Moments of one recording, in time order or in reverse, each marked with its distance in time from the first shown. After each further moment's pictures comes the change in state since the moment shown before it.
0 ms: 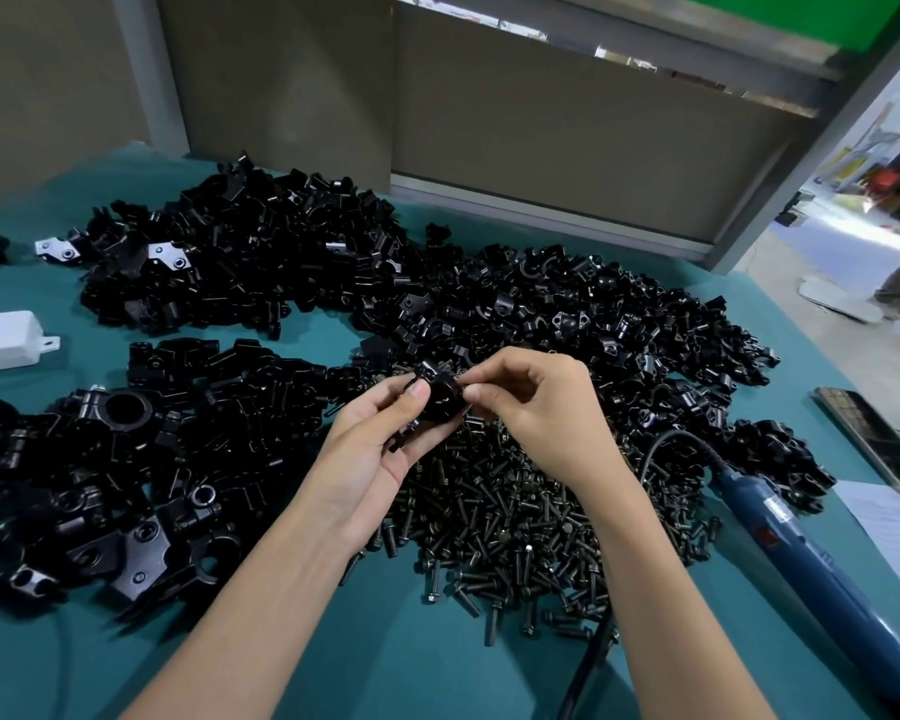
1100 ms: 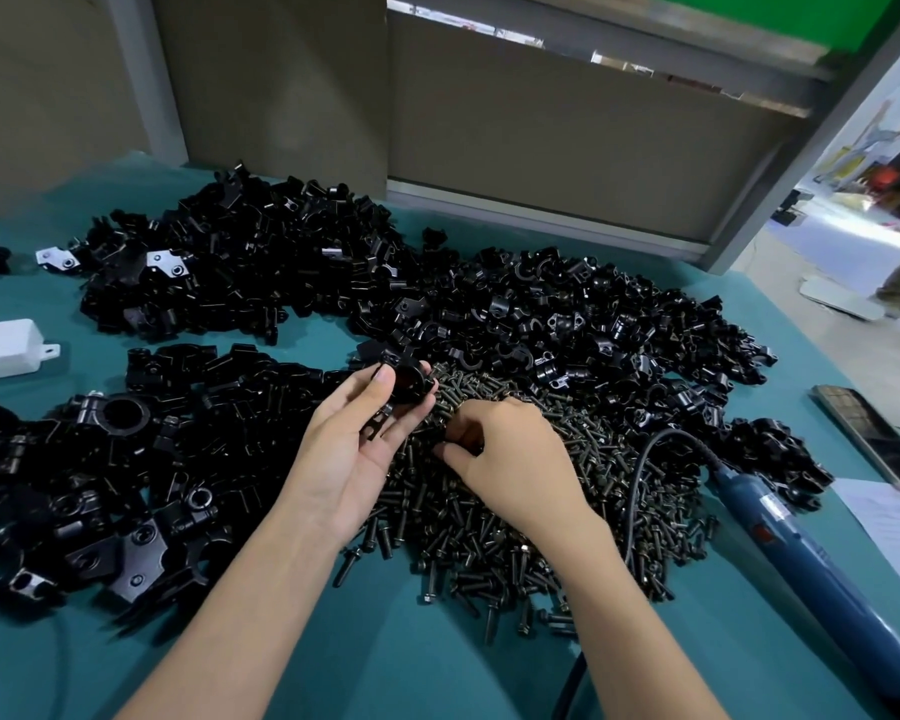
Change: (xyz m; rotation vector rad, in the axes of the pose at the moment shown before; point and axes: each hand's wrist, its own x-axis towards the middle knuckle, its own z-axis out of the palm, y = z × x) left_hand 0.004 0.004 -0.004 -0.084 0.115 0.087; right_hand -0.020 0.004 0.028 -0.586 -0.114 0.134
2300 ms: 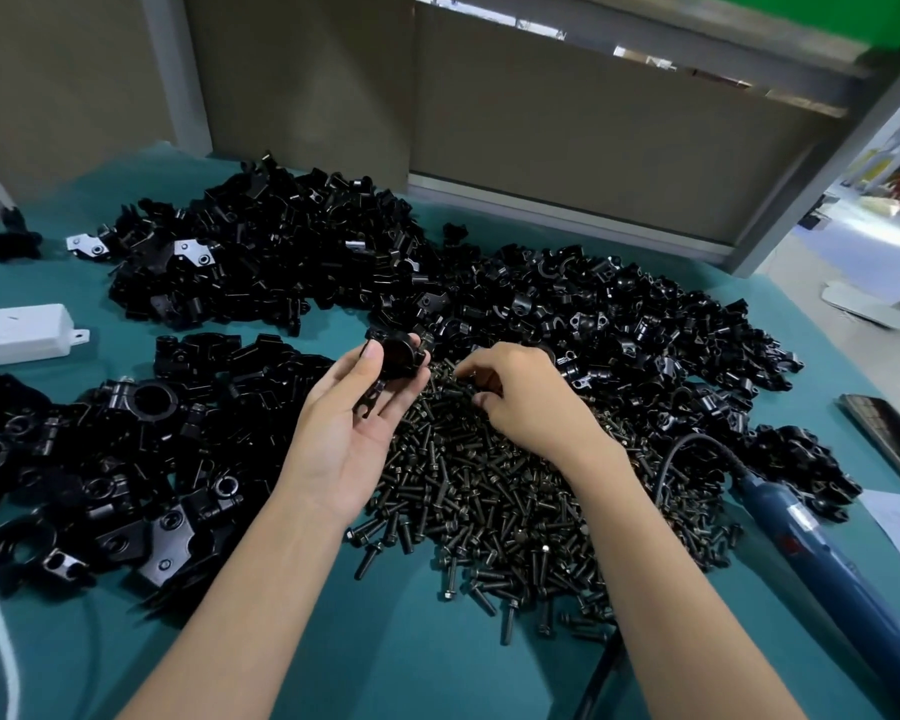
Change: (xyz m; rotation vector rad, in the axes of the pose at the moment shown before) left_hand 0.001 0.015 -0.003 -0.100 0.032 0.063; right_hand 0.054 0.008 -0.012 -0.032 -0.112 -0.124
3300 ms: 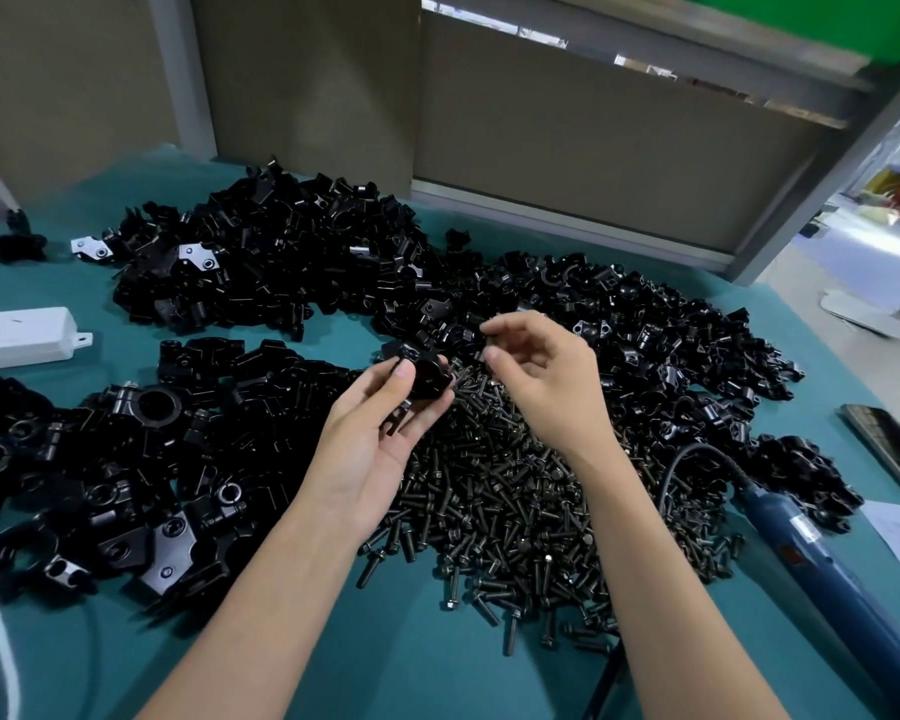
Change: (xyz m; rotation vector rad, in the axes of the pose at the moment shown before) left_hand -0.001 -0.010 0.003 0.072 -0.030 -0.039; right_hand -0.006 -0.001 -0.006 0.613 0.409 -0.051
